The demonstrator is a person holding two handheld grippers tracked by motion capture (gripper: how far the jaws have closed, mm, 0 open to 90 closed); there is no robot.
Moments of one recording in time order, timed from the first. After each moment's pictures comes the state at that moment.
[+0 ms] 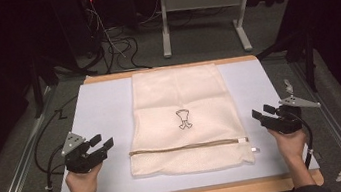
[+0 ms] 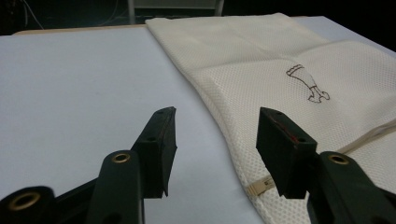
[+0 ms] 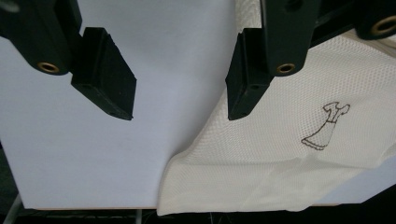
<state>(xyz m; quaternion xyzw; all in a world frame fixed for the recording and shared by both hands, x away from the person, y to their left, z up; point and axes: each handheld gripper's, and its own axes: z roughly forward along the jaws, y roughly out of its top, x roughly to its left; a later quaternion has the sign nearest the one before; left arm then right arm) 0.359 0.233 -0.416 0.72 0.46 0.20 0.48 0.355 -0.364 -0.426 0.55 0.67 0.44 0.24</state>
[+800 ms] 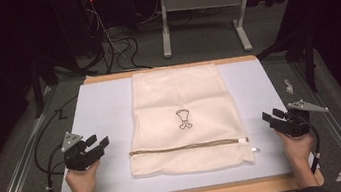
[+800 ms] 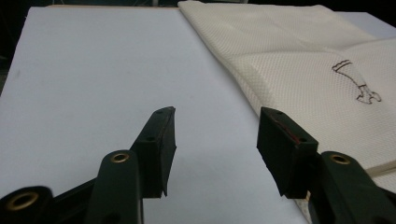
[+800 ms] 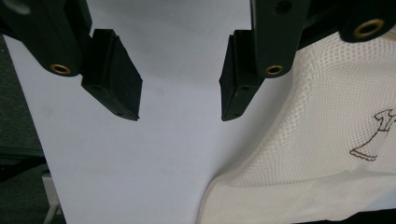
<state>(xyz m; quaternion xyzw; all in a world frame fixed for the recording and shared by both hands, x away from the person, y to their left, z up) 0.378 0.244 -0.442 0.70 0.50 0.21 0.46 0.350 -0.392 -0.448 0.59 0.65 0.41 0.25</state>
